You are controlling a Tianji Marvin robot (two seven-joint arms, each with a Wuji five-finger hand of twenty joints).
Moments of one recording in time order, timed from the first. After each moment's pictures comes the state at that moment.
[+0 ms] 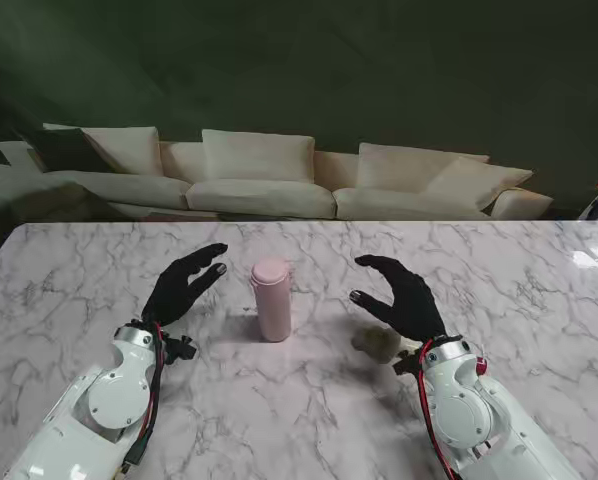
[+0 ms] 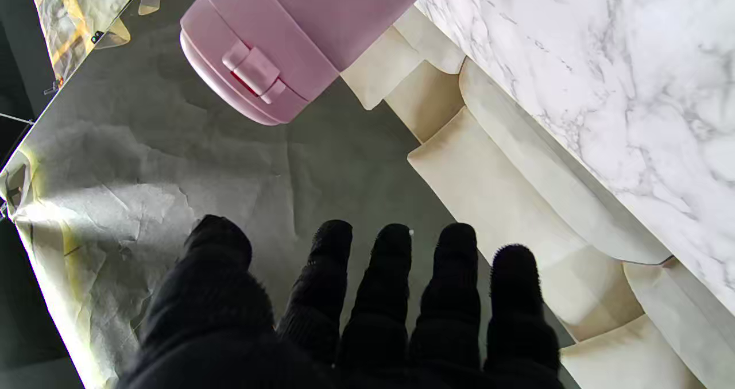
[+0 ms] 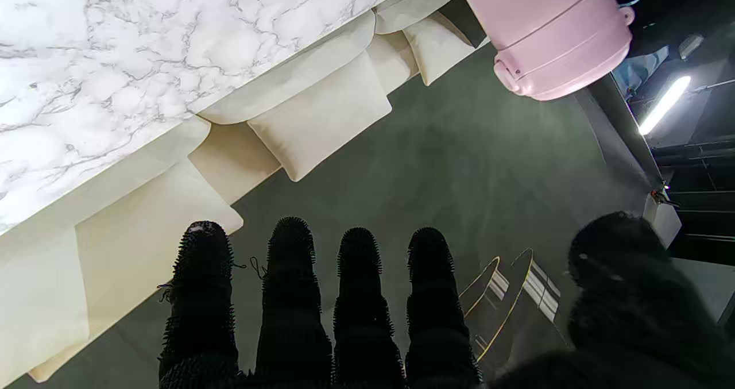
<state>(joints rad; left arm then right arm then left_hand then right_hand) 1.58 -1.17 -1.29 -1.50 0.35 -0.33 0.23 -1.62 -1.16 1.24 -1.52 -0.60 -0.27 -0.35 0.88 0.00 -0.02 -0.02 0.53 0.15 0.17 0.43 0.59 0.20 0.14 0.33 0.48 0.27 0.23 0.44 0.10 0.26 0.67 0.46 0.36 -0.19 0.35 -0.06 0.26 -0.05 0.56 0.37 0.38 0.06 0.50 0.27 0.50 0.14 0.19 0.27 0.15 0.36 0.90 0.47</state>
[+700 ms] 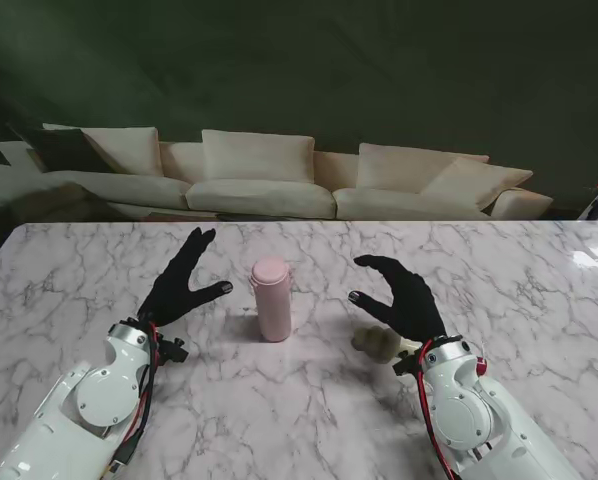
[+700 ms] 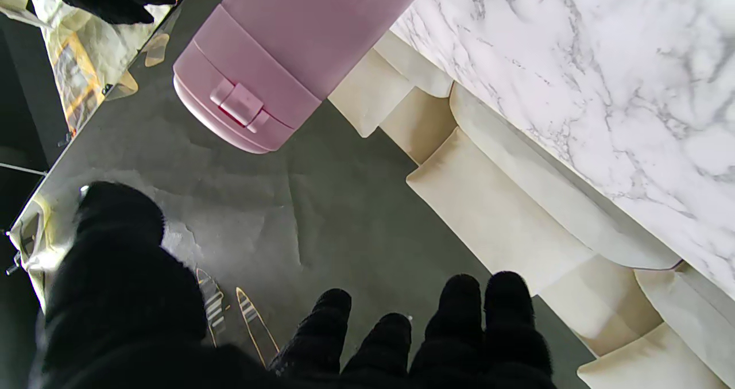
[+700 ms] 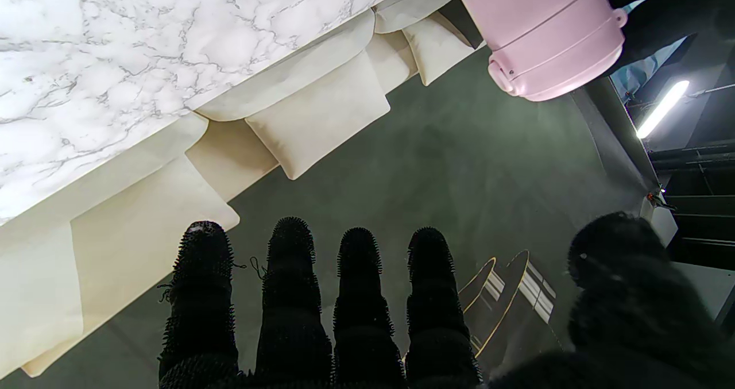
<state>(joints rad) 1.57 -1.15 -1.33 -1.49 0.40 -0.36 0.14 -1.63 -1.16 1.24 -1.54 -0.61 -0.26 -0.35 0.62 -0.24 -0.02 -0.02 0.20 0.22 0.00 0.27 0.13 0.22 -0.03 0.04 0.22 0.29 0.14 0.26 0.05 0.19 0.46 0.27 0.36 -0.19 0.35 -0.06 0.26 -0.05 0.56 0.37 0.38 0.06 0.50 0.27 0.50 0.14 0.19 0.27 0.15 0.36 0.90 0.47</state>
